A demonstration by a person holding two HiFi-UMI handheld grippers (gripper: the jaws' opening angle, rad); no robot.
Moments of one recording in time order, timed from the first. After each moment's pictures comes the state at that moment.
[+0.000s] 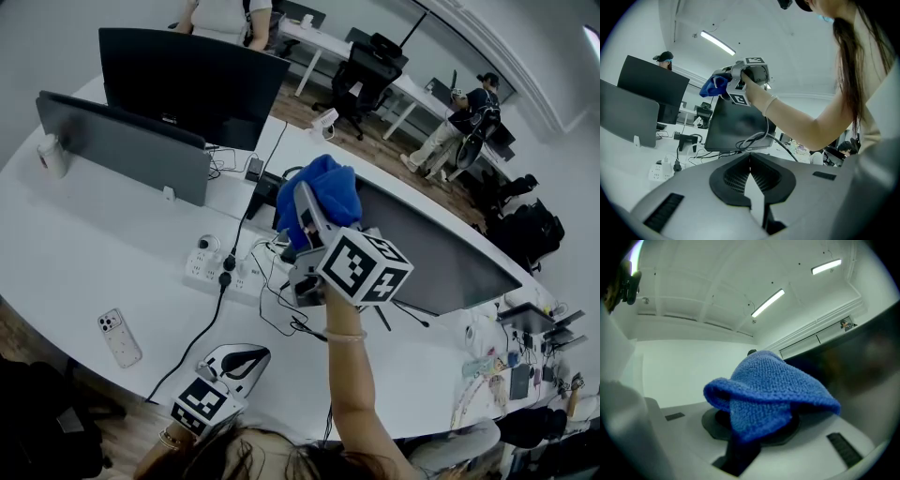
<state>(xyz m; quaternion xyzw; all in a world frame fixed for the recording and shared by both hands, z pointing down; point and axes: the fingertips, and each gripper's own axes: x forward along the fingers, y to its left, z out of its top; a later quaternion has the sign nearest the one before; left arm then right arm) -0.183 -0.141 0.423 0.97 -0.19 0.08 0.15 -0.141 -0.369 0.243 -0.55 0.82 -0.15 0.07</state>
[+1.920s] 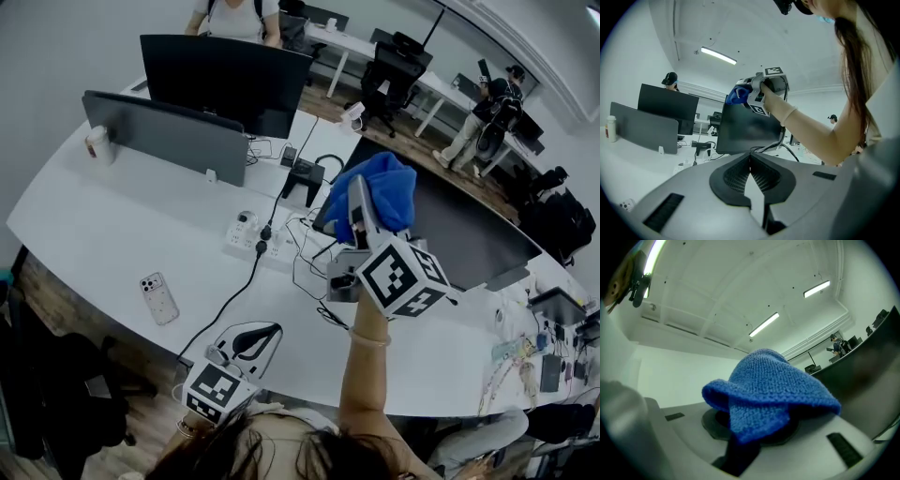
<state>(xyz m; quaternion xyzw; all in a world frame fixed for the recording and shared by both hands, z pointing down) -0.224 -0.079 0.392 0.95 -0.29 0.07 0.10 -0.118 -0.249 0.198 -0.59 0.79 -0.09 0.15</state>
